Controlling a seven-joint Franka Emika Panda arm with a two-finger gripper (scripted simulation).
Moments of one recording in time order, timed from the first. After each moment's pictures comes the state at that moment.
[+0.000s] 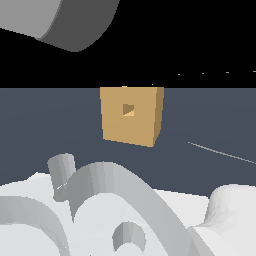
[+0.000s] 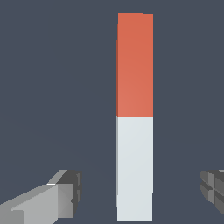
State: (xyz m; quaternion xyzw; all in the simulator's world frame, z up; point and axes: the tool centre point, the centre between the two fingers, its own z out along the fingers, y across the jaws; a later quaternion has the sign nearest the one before) arm -0.020 -0.298 0.070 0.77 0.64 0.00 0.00
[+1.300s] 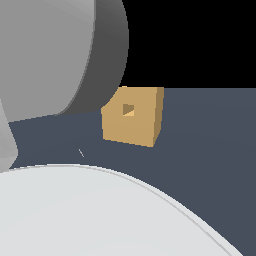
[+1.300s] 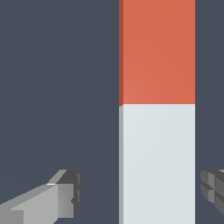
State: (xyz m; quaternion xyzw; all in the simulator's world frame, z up) arm -0.022 -0.307 0.017 0.77 0.63 0.00 0.00
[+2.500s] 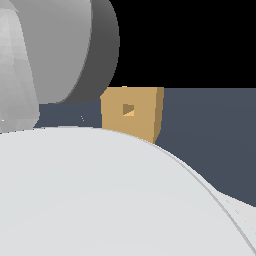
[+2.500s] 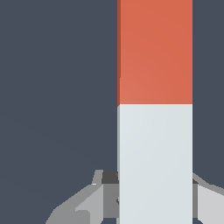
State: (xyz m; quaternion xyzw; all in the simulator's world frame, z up) arm -0.027 -0.286 0.023 0.78 0.63 0.00 0.00
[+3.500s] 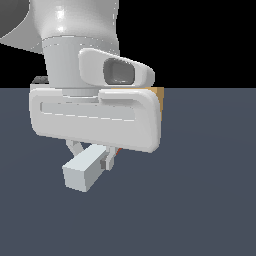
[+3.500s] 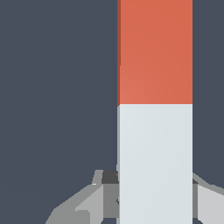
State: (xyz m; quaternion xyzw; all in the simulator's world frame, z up) arm -0.055 -0.119 0.084 0.81 0.59 0.00 0.00
